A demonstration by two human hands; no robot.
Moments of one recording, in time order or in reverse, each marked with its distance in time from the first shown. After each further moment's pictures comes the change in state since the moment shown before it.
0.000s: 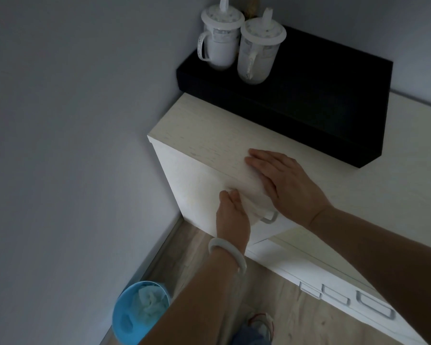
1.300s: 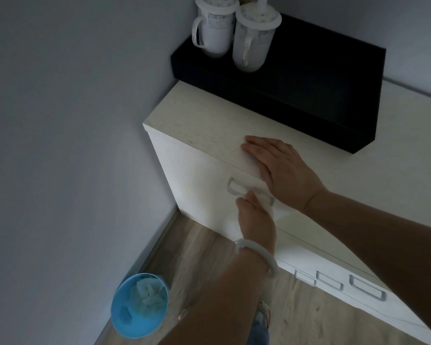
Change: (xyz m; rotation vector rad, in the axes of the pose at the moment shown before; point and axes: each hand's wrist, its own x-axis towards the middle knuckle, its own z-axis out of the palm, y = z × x) left_hand -0.034 0.005 0.046 -0.201 0.024 -0.254; right_hand -0.001 -0.004 -0.001 -0.034 0.005 0.001
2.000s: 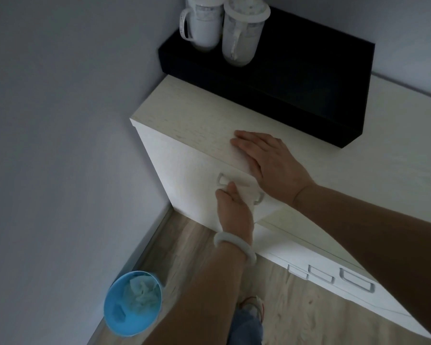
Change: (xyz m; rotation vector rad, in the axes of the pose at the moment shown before) left_hand 0.008 0.003 -0.014 -0.069 0.061 0.053; right_hand 0.000 0.002 0.001 0.034 0.015 -0.002
